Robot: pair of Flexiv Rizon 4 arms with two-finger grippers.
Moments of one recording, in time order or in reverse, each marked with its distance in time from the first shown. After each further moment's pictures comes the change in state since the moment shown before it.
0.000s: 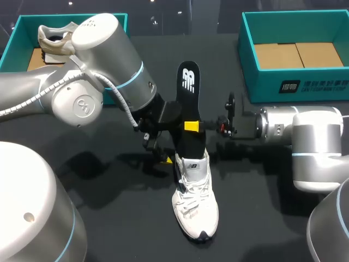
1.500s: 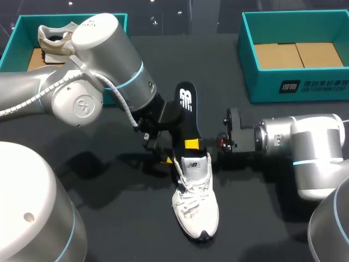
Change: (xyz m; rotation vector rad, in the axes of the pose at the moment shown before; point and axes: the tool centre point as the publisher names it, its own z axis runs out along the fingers) left arm 0.000 0.000 0.000 0.000 0.000 0.000; right arm 0.003 -0.049 -0.003 0.095 -0.043 0.127
